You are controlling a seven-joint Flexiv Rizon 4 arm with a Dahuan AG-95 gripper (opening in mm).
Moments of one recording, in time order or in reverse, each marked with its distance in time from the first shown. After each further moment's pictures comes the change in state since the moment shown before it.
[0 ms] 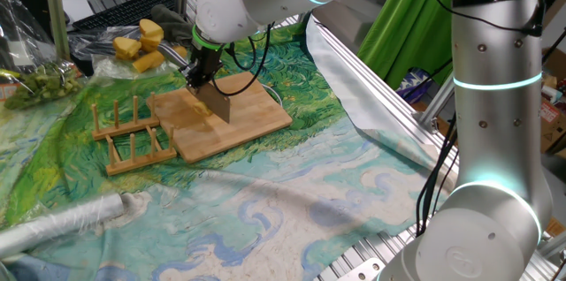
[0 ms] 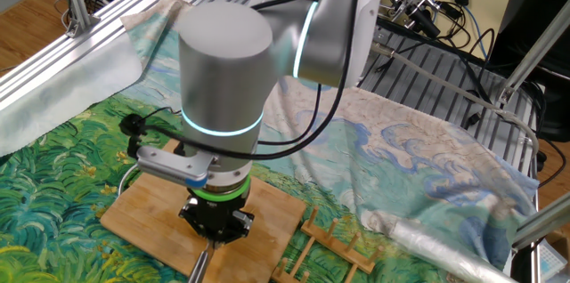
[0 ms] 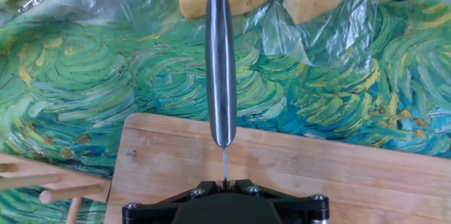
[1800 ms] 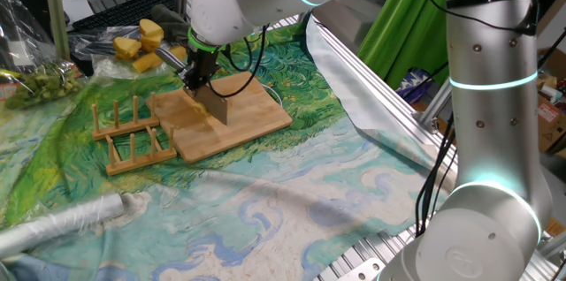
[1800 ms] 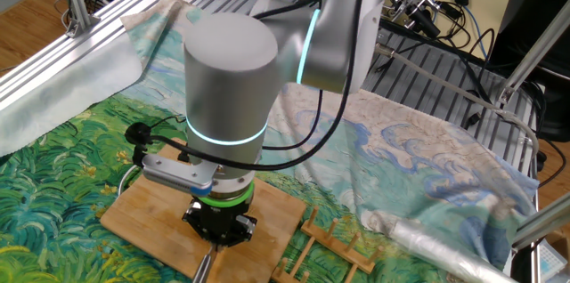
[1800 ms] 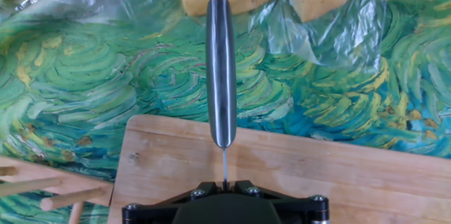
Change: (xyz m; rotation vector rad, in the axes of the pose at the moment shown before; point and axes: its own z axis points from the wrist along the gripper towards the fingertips) arm 0.002 0.004 -0.004 0.003 0.011 -0.001
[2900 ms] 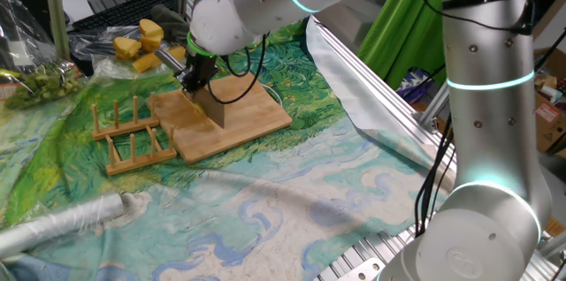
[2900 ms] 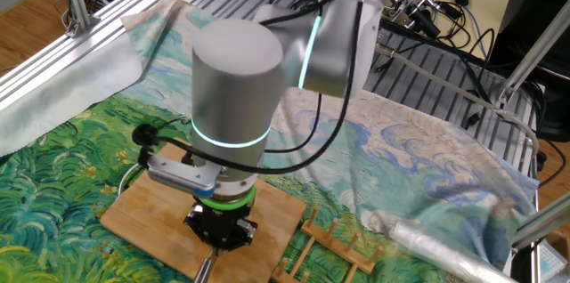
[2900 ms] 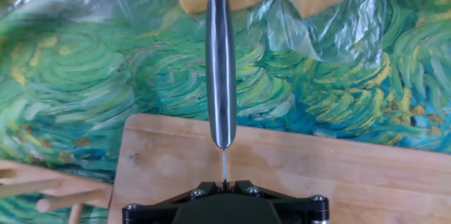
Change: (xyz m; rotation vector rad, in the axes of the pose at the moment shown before) arm 0.001 0.003 0.014 -0.006 -0.009 0.016
